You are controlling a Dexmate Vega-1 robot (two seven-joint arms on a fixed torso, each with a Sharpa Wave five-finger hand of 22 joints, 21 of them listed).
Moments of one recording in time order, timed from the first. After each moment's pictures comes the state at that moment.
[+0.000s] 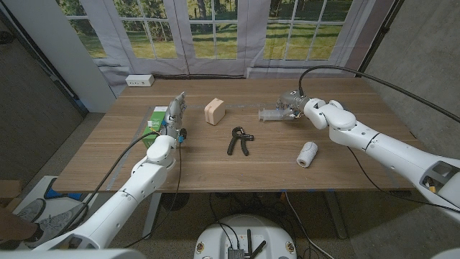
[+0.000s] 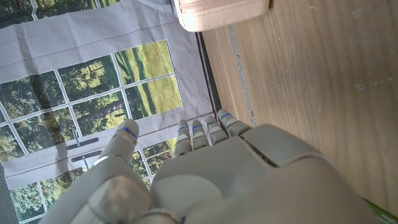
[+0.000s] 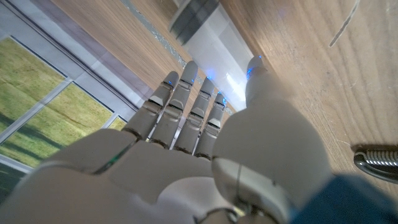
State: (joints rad) left arm 0.96 0.48 0.33 -1.52 -0.54 -0.20 0.33; left_hand 0.09 0.11 0.69 -0.09 0.17 0.09 -0.01 0.18 0.17 0.02 -0.03 0.19 0.17 -0.01 -0.03 0.17 0.17 0.03 -0.04 0.19 0.17; right arm -0.46 -0.76 -0.86 -1.55 -0.91 -0.19 0.25; right_hand 1.02 0.02 0.29 -0.17 0.23 0.74 -0.15 0.32 0.21 0.88 -0.16 0.21 0.34 0.77 -0.08 0.41 0.44 0.61 -0.06 0.20 0.17
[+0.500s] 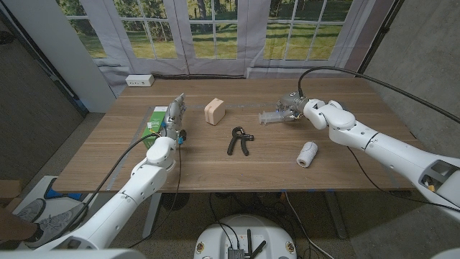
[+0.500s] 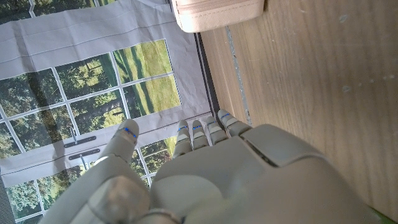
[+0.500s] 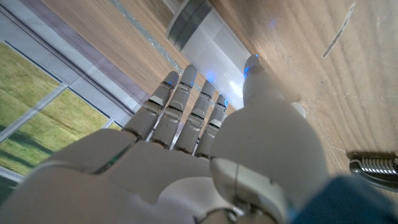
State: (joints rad) left arm 0.97 0.49 0.33 -1.53 -0.55 -0.20 0.34; left_hand 0.09 0.11 0.69 -0.09 0.17 0.09 -0.01 0.18 0.17 0.02 -0.03 0.19 0.17 -0.01 -0.03 0.17 0.17 0.03 -0.04 0.19 0.17; right arm -0.45 -0.76 -0.88 -1.54 -0.91 -0.18 0.26; right_hand 1.05 0.03 0.28 -0.17 0.23 0.74 -0.19 0.30 0.20 0.86 -0.17 0.20 0.34 0.75 -0.08 0.39 0.44 0.61 -0.06 0.20 0.17
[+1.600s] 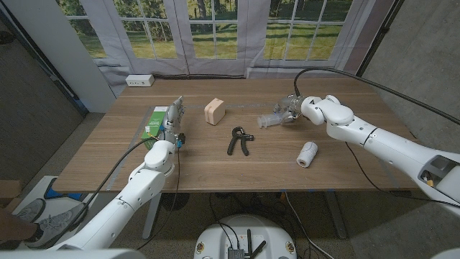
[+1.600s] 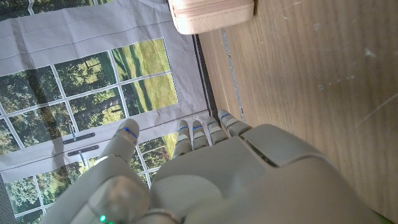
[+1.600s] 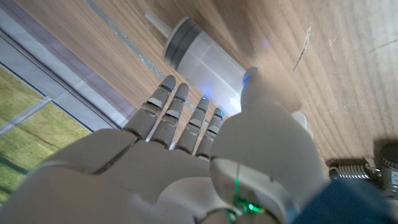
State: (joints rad) left arm 1.03 0.50 0.31 -1.58 -0.55 -0.20 0.36; left_hand 0.09 0.11 0.69 -0.08 0.17 0.09 -0.01 0.18 0.17 0.02 -0.03 0.19 0.17 -0.01 -0.03 0.17 0.17 0.03 -0.04 0.19 0.17; right arm -0.41 -0.76 -0.90 -1.58 -0.91 -0.18 0.46; right_hand 1.00 0.02 0.22 -0.15 0.18 0.45 -0.22 0.19 0.20 0.46 -0.14 0.17 0.31 0.40 -0.04 0.25 0.44 0.53 0.02 0.19 0.17
